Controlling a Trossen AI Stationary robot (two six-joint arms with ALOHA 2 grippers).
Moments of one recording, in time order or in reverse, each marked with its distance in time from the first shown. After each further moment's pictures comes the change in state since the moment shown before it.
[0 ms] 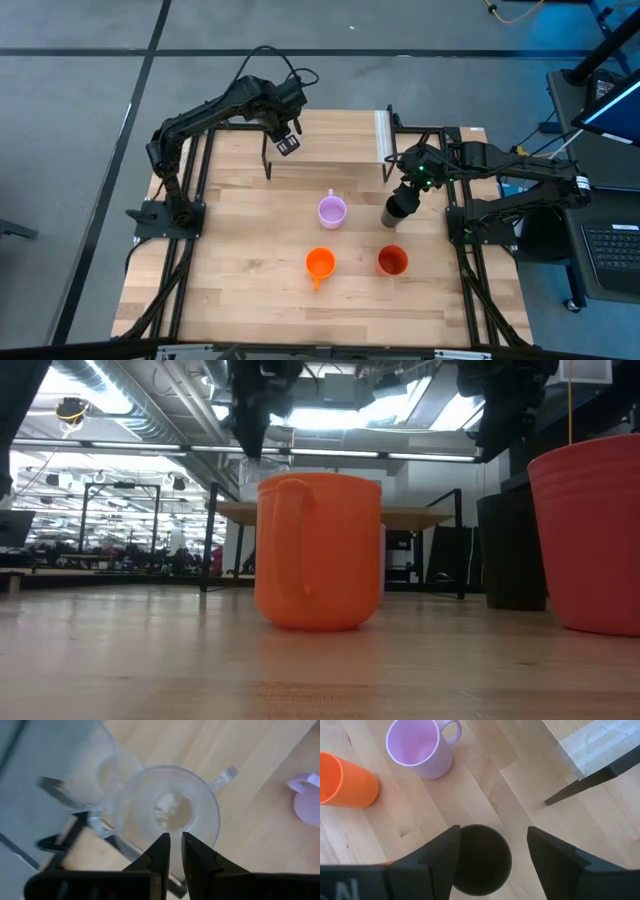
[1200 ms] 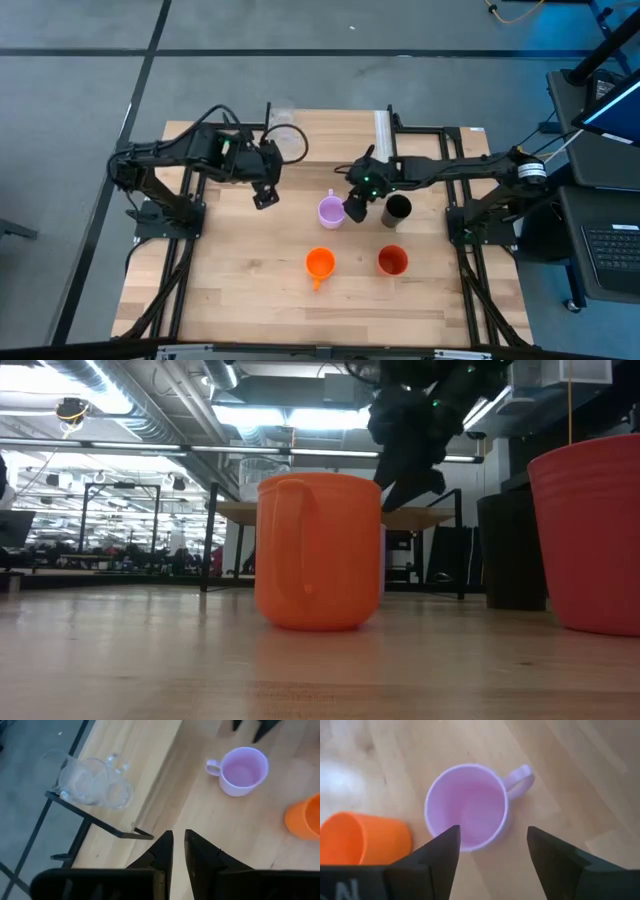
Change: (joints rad) left arm -0.600 -0.235 -0.002 -0.133 -0.288 -0.312; right arm 0.035 0.428 -0.027 0.582 -0.125 0.028
